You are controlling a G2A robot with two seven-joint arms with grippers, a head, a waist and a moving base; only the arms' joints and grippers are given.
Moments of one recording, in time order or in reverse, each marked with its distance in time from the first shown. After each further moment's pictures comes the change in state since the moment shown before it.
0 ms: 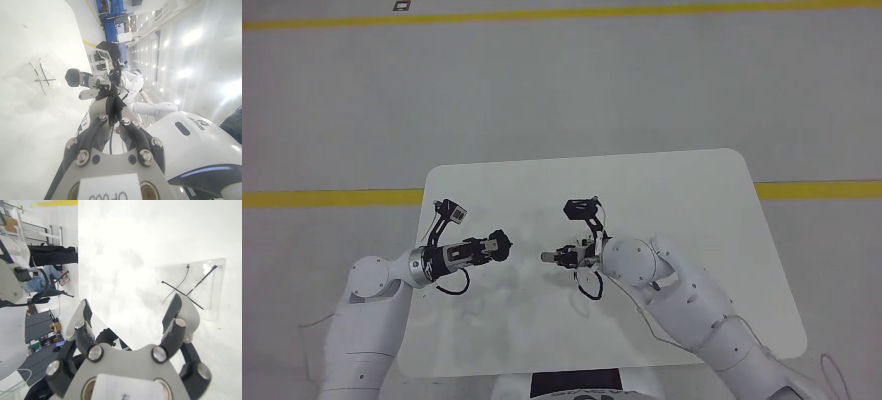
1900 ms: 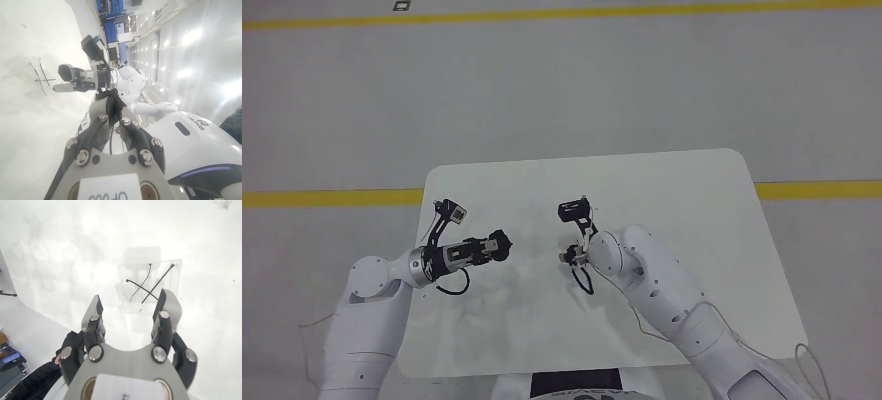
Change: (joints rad) left arm 0.000 0.000 0.000 0.000 0.000 0.000 0.000; right arm 0.059 -0.145 0.005 0.158 -0.433 0.000 0.246
